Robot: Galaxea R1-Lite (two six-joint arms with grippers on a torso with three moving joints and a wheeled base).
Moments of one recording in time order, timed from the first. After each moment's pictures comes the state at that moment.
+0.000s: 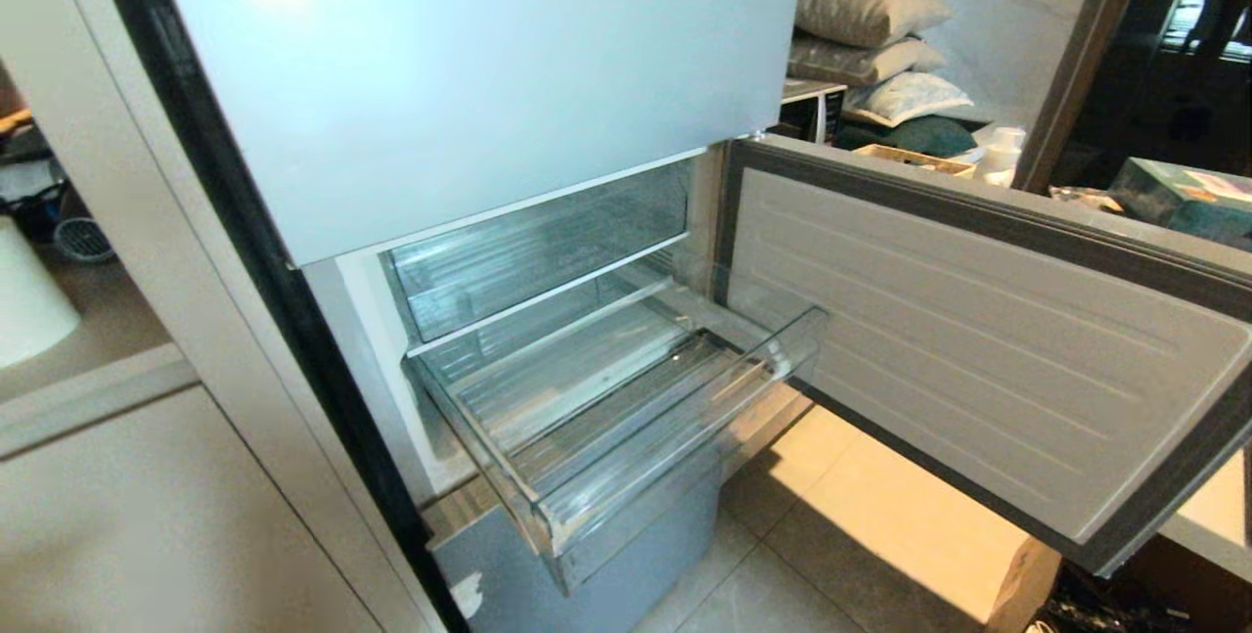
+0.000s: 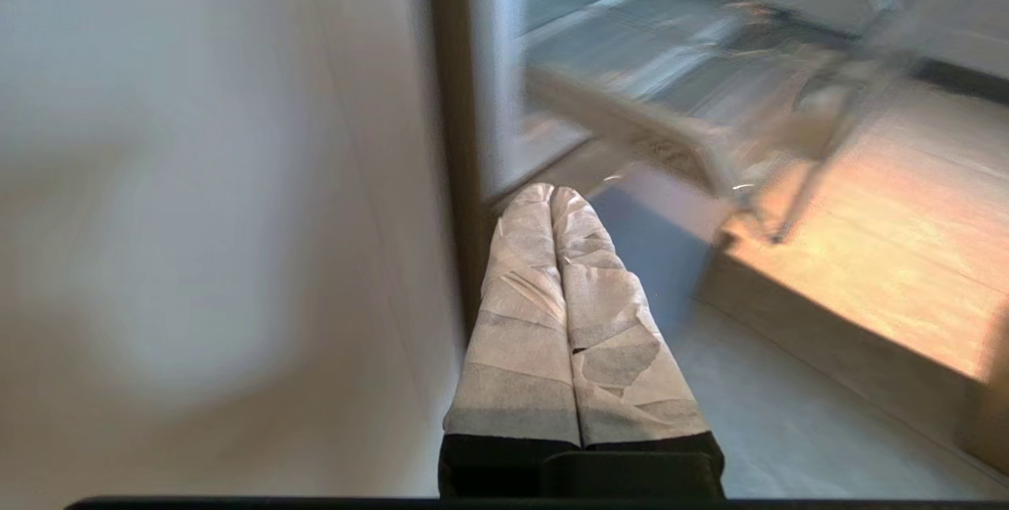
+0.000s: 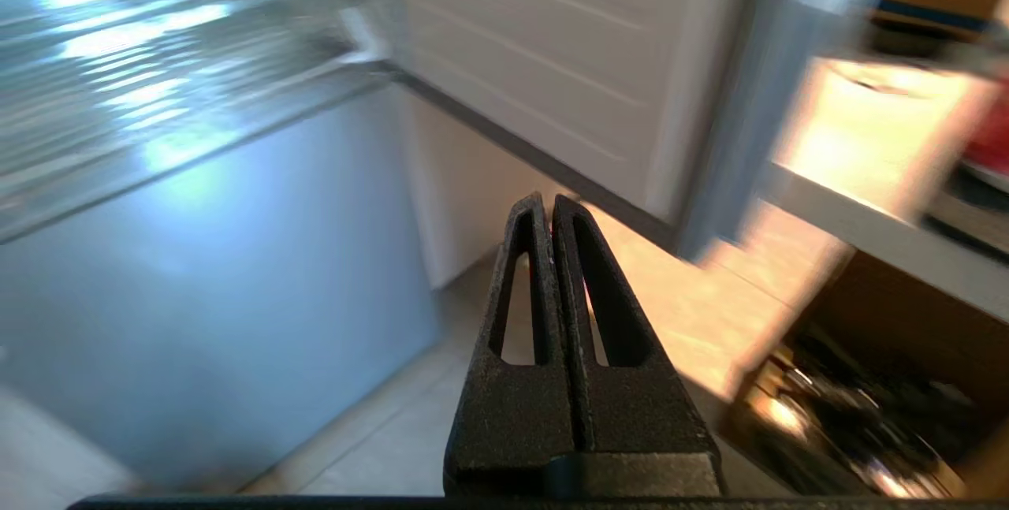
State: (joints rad) left arm 0.00 0.00 0.00 -0.01 0.00 0.00; right arm 0.00 0.00 0.00 0.00 -0.03 0.04
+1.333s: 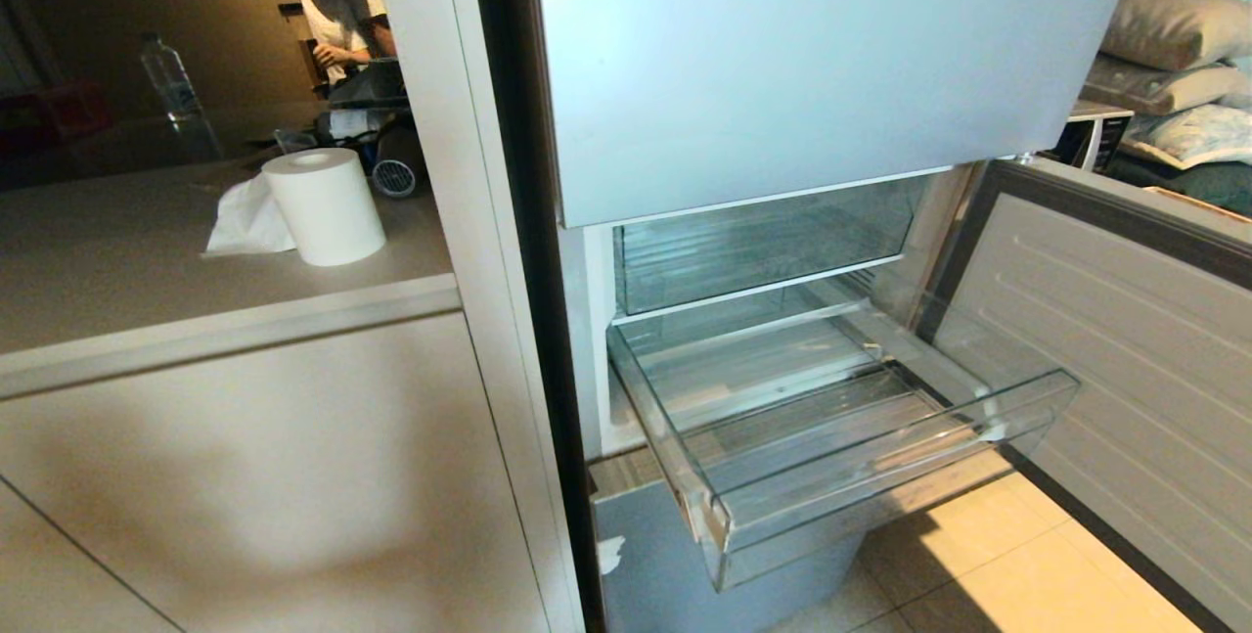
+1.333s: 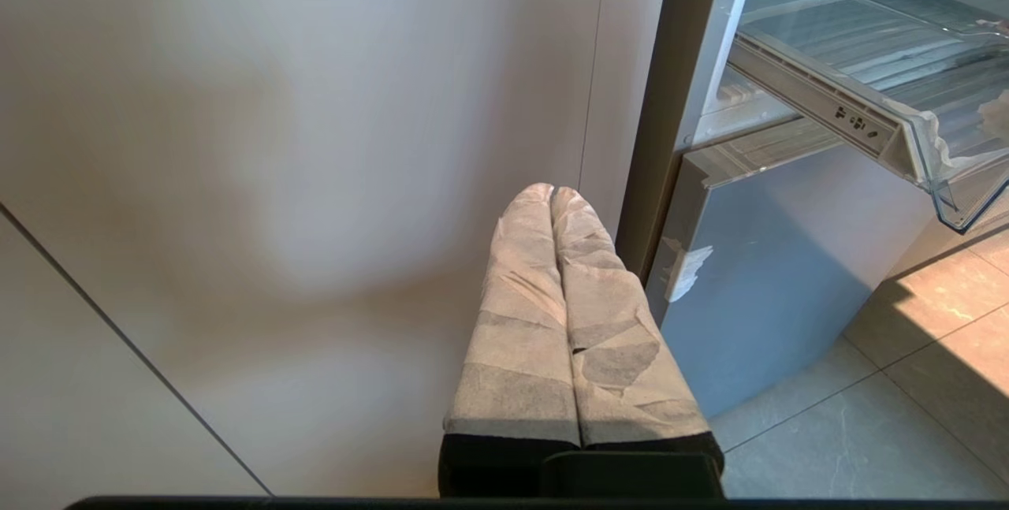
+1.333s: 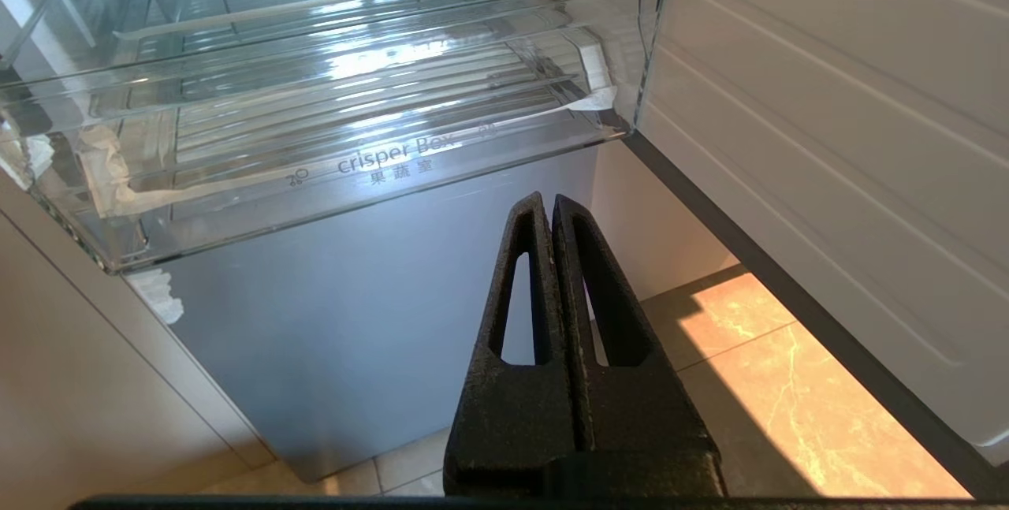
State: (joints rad) left arm 0.00 0.00 0.00 -0.01 0.00 0.00; right arm 0.00 0.00 0.00 0.00 -0.03 0.04
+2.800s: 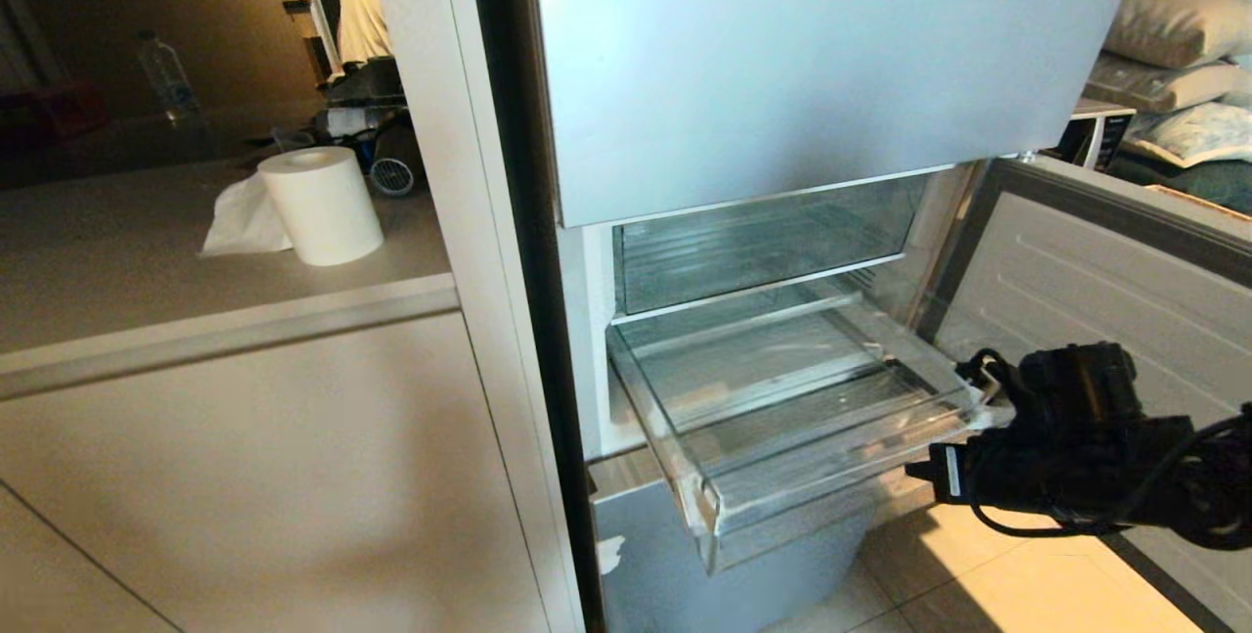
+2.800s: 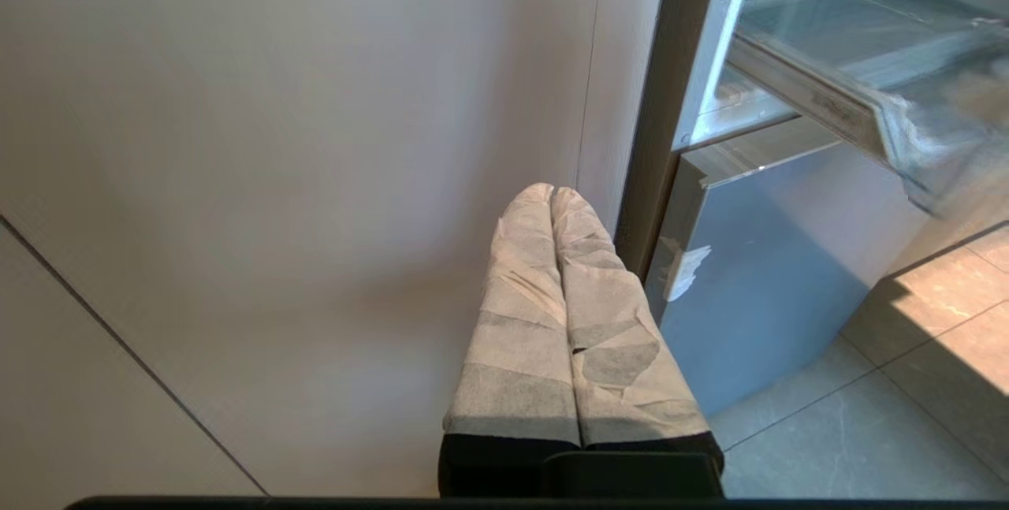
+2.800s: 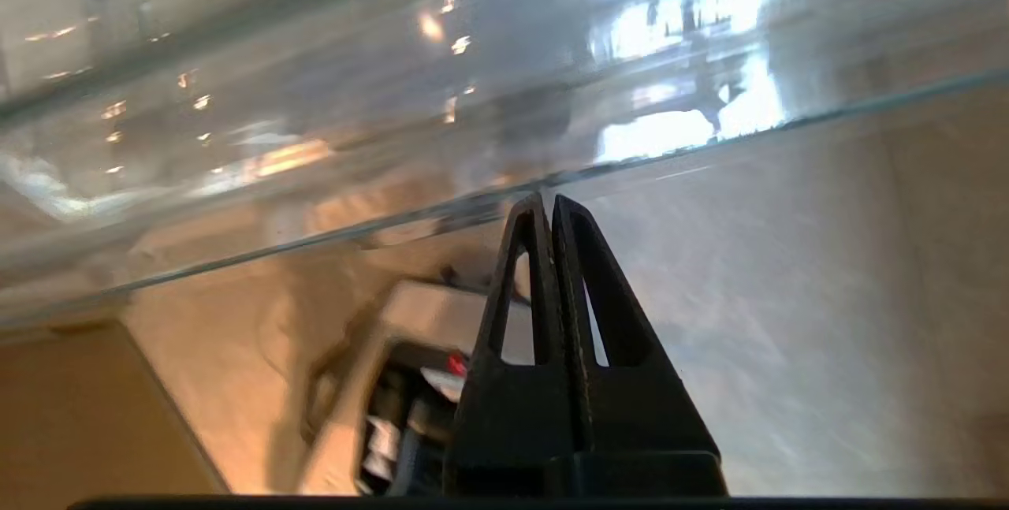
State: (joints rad) left arm 0.00 0.00 0.00 -0.01 0.00 0.00; right arm 0.10 1.88 -0.67 -0.46 0.23 0.15
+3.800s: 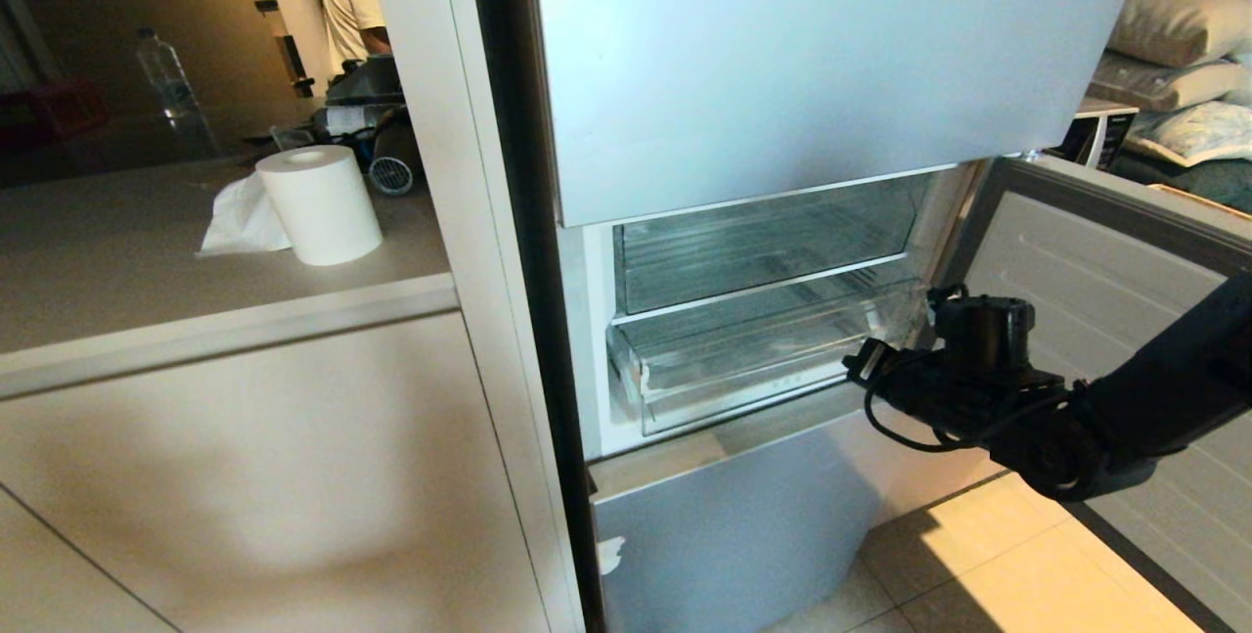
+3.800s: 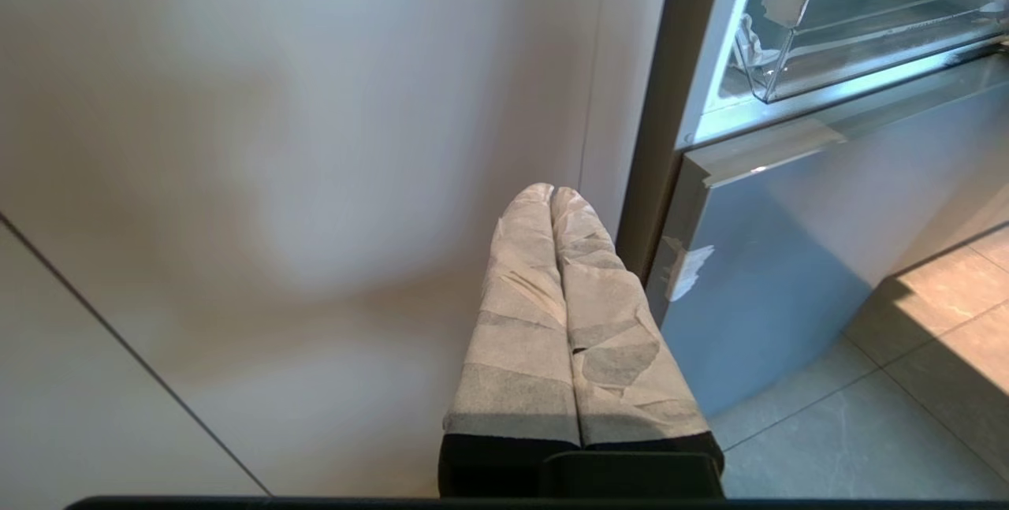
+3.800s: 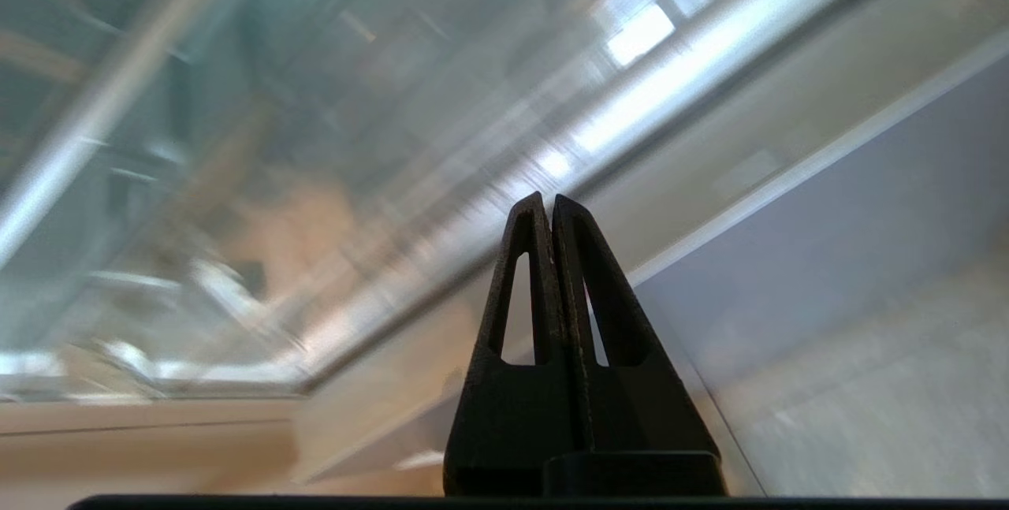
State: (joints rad) left arm 0.00 0.00 0.00 -0.01 0.00 0.00; right arm 0.20 2.11 -0.89 -0.87 0.04 0.61
